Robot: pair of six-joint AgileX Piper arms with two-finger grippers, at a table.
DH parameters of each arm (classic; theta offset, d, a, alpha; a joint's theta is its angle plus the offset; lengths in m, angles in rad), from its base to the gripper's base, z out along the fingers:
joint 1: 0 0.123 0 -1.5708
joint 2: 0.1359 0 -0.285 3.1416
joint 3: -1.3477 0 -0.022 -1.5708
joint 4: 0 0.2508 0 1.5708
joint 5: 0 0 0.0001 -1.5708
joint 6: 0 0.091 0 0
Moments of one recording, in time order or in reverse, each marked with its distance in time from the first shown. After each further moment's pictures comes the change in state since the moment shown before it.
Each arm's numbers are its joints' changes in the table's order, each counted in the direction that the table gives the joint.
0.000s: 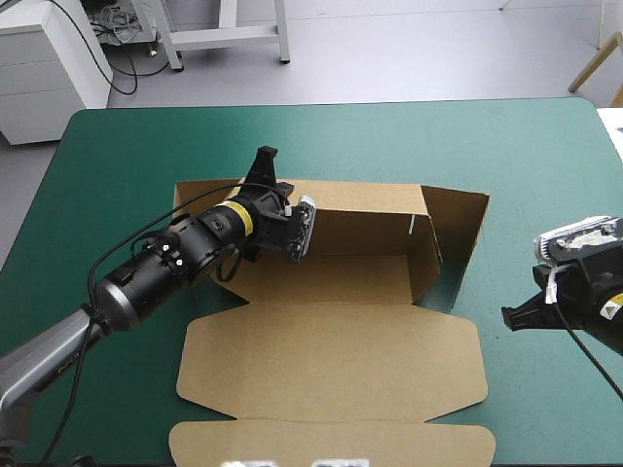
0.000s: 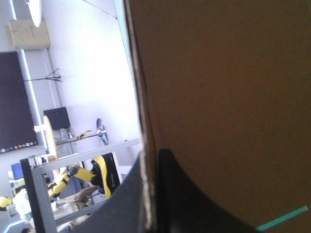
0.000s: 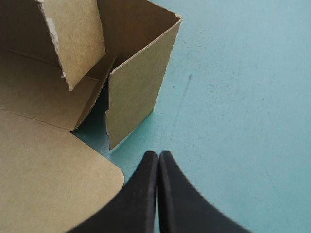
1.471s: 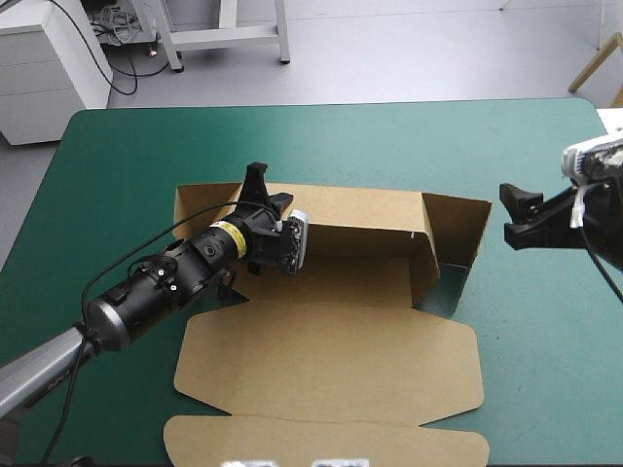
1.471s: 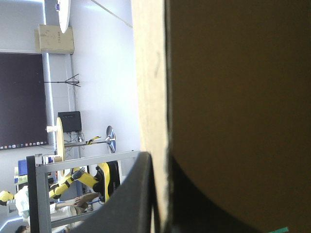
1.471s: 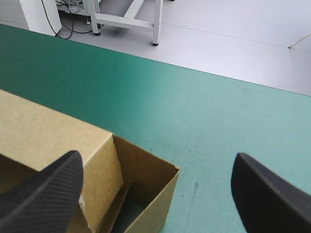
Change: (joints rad) left arm 0.002 -0.040 -0.167 0.092 0.192 -0.200; right arm 0.000 0.154 0.345 0.132 0.077 0.011
